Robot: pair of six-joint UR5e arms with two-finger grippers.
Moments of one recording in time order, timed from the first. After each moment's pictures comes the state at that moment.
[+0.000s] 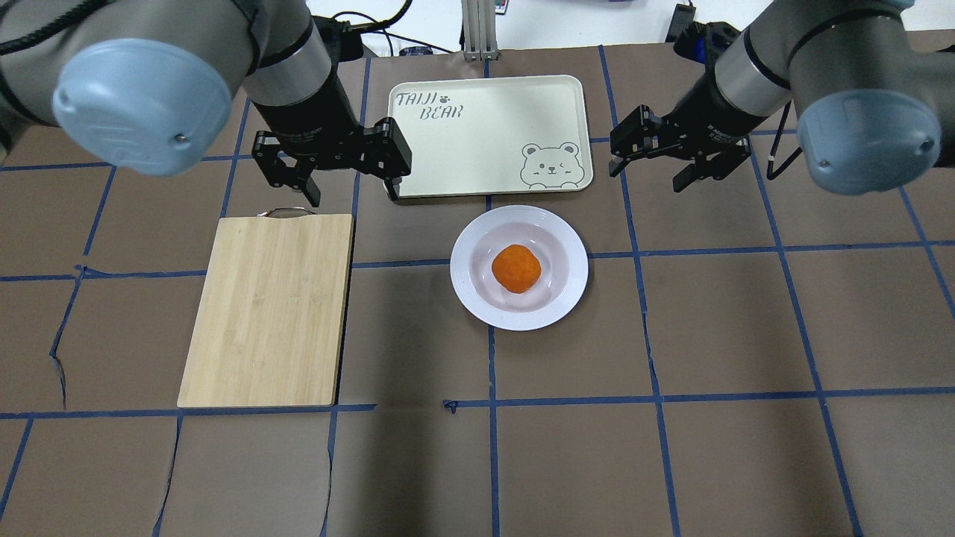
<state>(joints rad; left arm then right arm) -1.72 -1.65 -1.53 -1.57 1.53 -0.15 1.46 -1.48 1.81 -1.94 -1.19 -0.02</state>
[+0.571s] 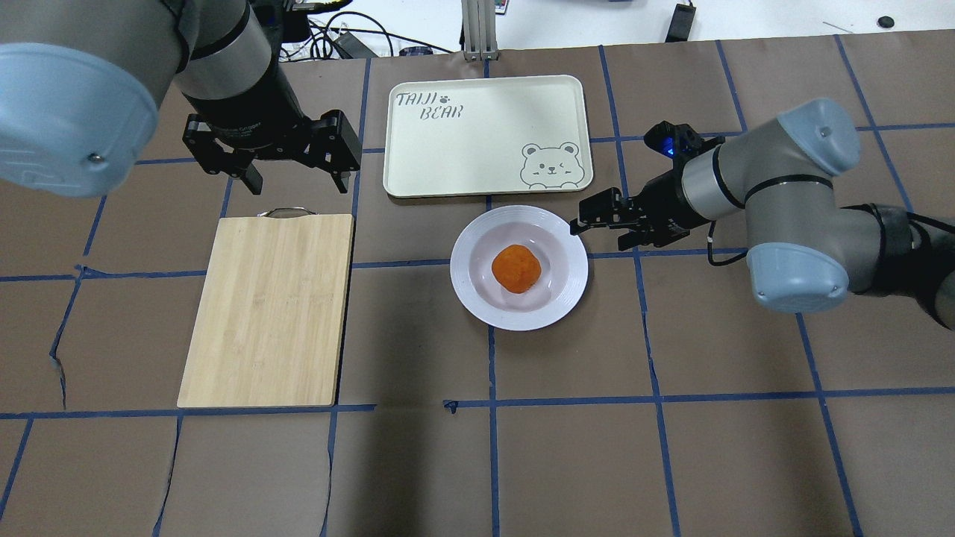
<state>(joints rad) -1.69 -1.58 -1.55 -1.55 1.60 -0.09 1.42 -1.41 2.11 -2.33 -0.91 -0.08</state>
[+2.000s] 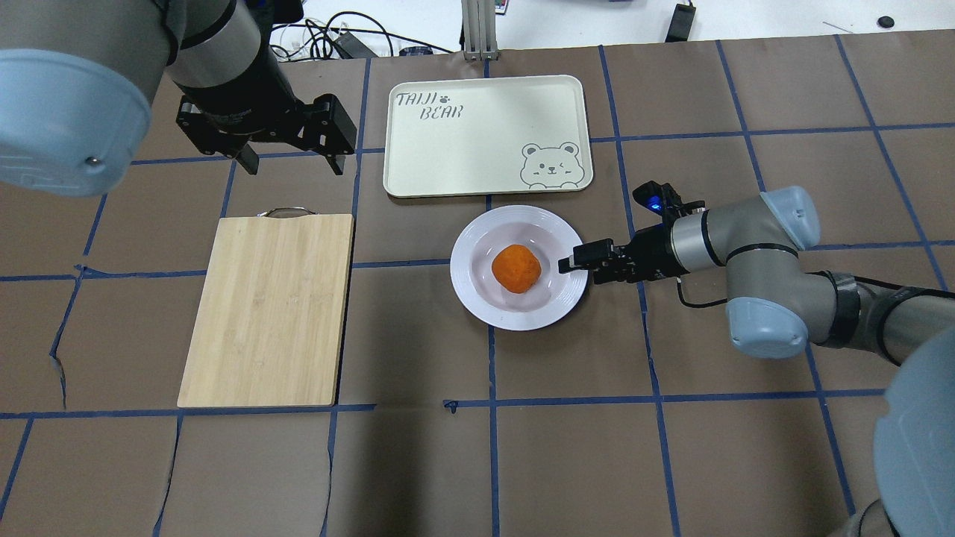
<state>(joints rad) -1.68 -1.58 -1.55 -1.49 1.60 -0.06 1.37 -1.21 2.23 -2.54 -0.74 -0.25</state>
